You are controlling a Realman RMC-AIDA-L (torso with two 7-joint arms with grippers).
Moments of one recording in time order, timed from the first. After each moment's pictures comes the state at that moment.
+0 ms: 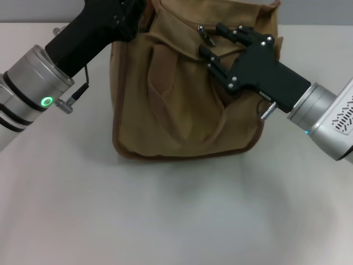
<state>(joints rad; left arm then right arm) -0.69 -2.08 0.46 0.11 1.46 1.69 -0.88 0.75 2.09 -0.67 0.12 -1.30 -1.40 0.05</state>
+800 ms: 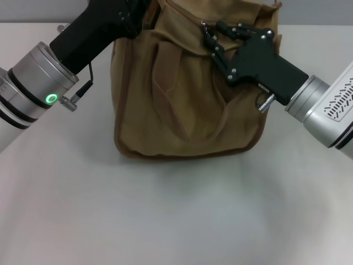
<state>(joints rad) -0.70 -2.08 0.46 0.09 1.46 1.68 -0.87 0.76 2.09 -0.63 0.12 -1.31 -1.33 0.05</state>
